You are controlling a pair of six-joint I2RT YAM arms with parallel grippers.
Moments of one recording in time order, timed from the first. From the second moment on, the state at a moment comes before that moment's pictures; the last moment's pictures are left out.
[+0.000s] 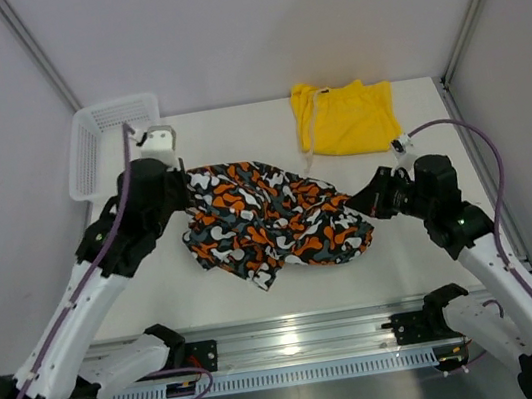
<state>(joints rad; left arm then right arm) -0.57 1.06 1.25 -0.69 -0.39 -0.19 0.27 0.84 0.73 -0.33 -0.43 0.62</state>
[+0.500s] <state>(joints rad) -0.57 0.89 1.60 -0.48 -0.56 -0.15 0.24 0.96 1.35 -0.56 -0.55 0.60</state>
